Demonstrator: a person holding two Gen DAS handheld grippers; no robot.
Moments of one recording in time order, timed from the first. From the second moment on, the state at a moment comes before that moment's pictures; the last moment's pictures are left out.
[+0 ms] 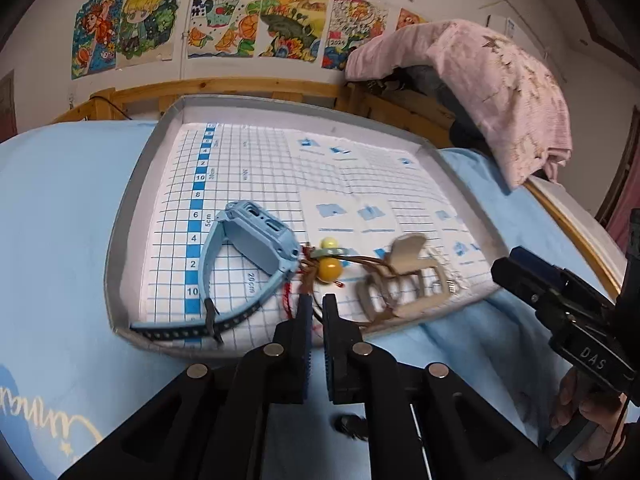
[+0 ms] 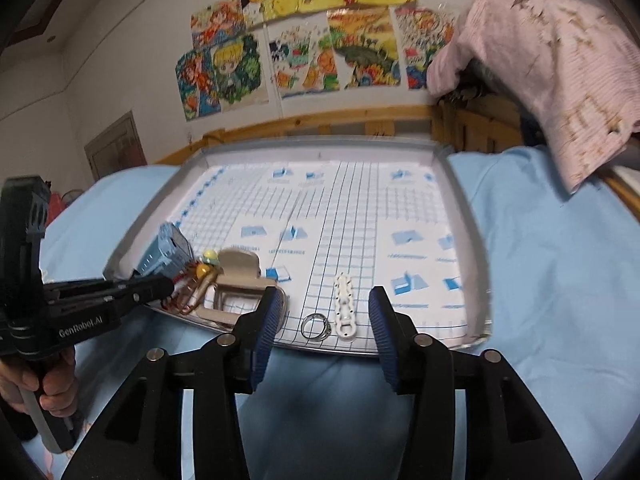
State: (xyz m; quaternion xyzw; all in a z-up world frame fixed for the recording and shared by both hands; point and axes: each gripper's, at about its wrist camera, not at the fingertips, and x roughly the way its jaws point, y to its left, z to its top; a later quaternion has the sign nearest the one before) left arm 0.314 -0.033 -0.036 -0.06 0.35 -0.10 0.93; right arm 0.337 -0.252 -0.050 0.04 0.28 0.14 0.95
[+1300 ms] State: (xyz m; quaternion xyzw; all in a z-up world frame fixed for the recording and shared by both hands) left arm 0.042 -0.017 0.014 -0.05 0.16 -0.05 0.98; right arm 0.056 -0.267 0.006 0.02 0.11 0.12 0.99
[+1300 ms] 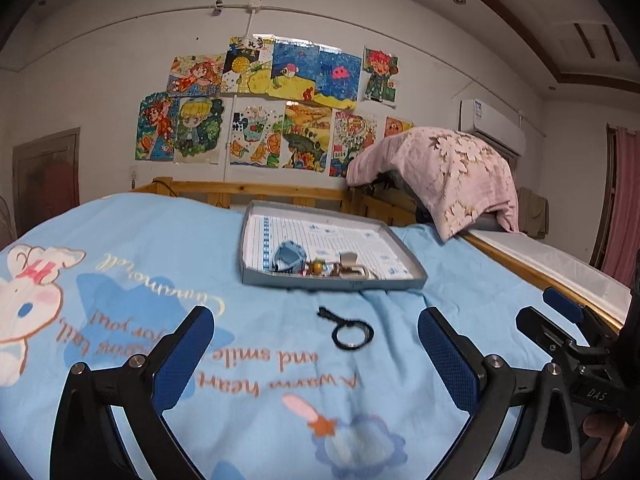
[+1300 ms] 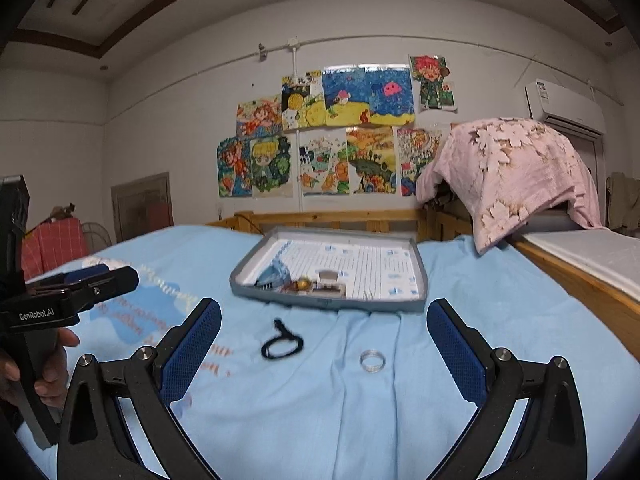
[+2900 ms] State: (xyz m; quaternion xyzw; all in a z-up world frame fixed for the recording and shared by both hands) left arm 0.192 -0.034 -0.023 -0.04 0.26 -0.08 0.96; right arm 0.198 -0.281 -0.017 0.04 0.17 0.10 0.98
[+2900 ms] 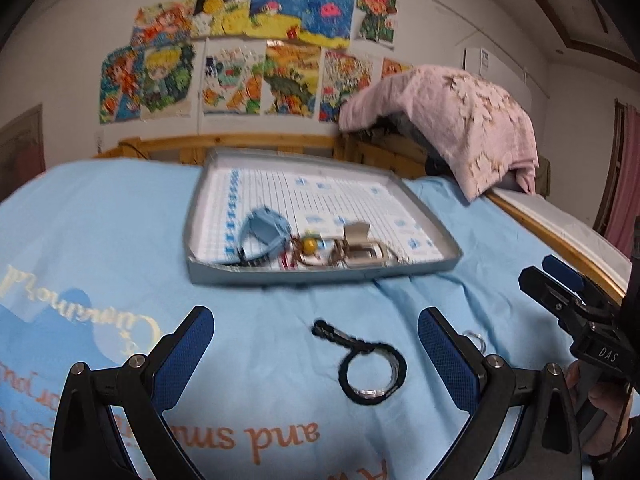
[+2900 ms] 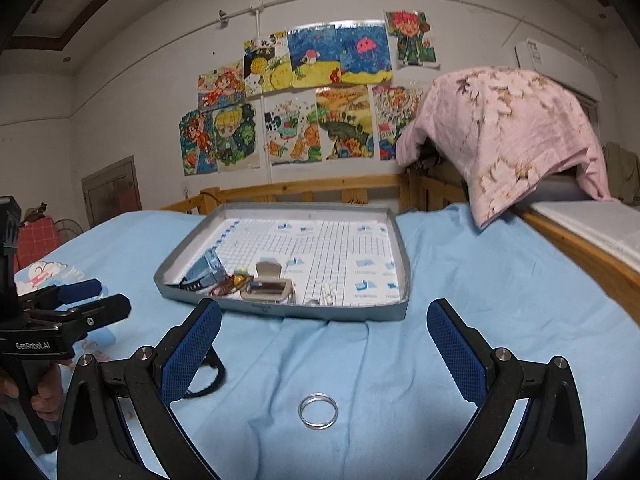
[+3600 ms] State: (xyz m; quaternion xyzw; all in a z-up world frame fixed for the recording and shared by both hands) left arm 0.211 -0.058 -0.084 -0.02 0.35 -0.18 0.92; right arm 0.221 -0.283 -0.086 0.07 0.29 0.16 0.94
